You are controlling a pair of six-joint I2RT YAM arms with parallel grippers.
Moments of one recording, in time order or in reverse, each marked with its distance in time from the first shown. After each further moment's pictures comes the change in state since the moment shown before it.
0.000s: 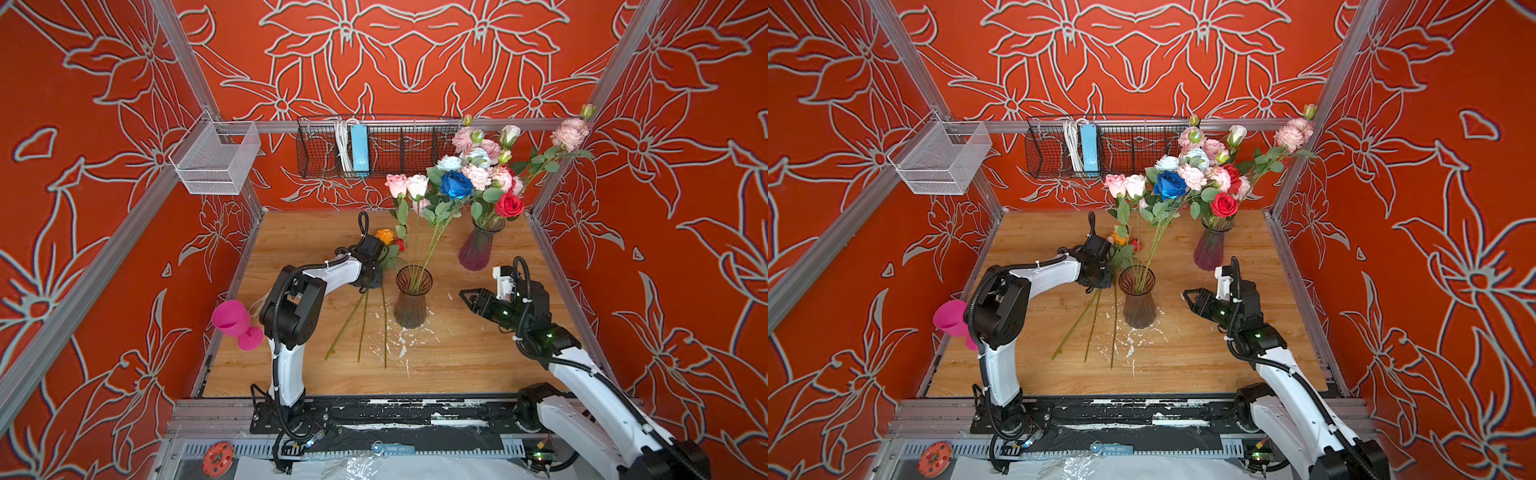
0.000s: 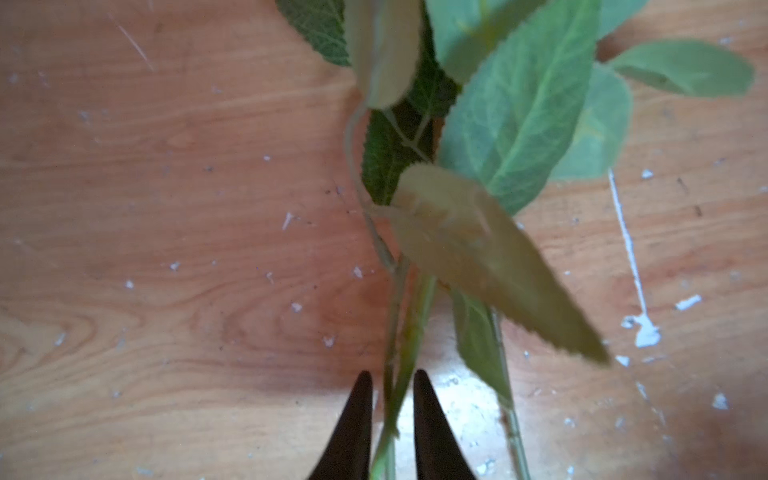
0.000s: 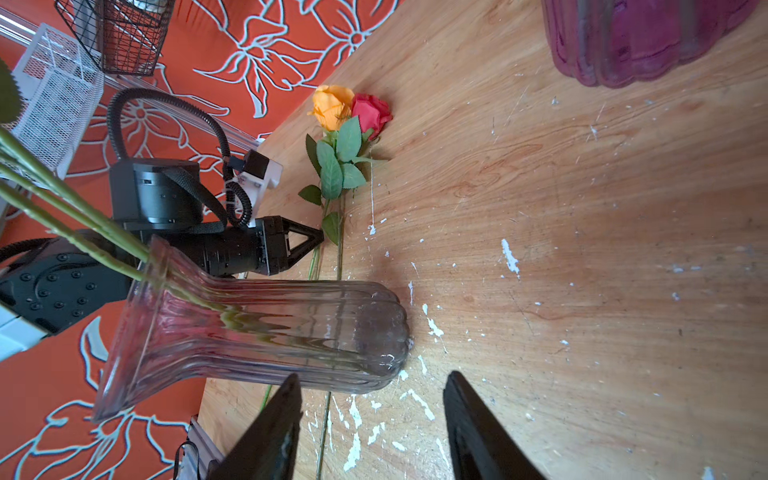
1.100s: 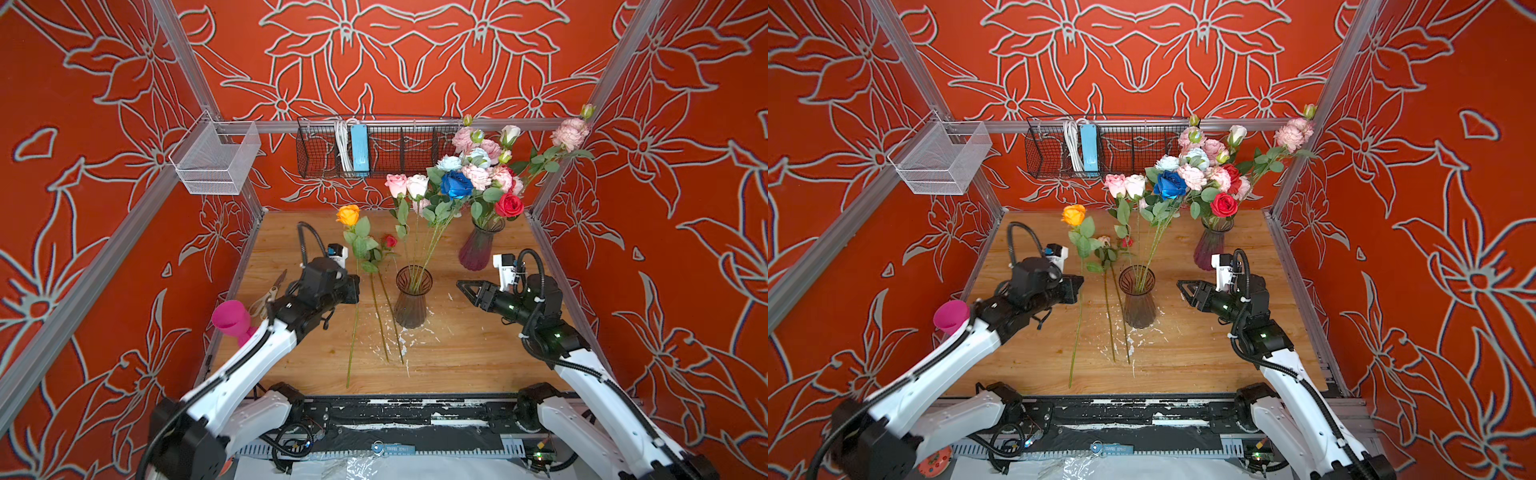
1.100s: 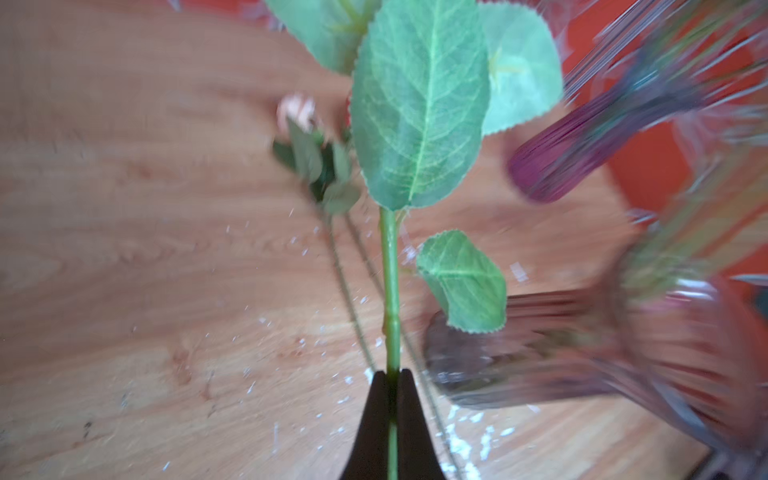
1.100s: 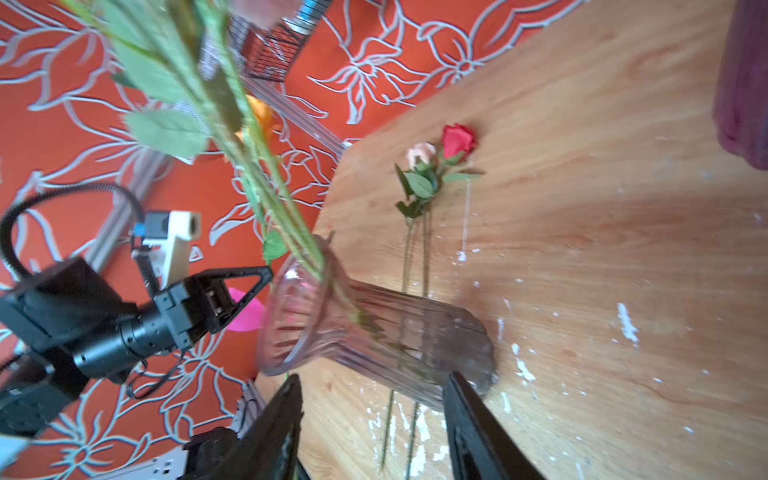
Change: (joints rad) left arm -0.002 -1.076 -0.563 0.194 0.142 -0.117; right arm 0.008 -0.064 0.097 0.075 -0.177 -0.011
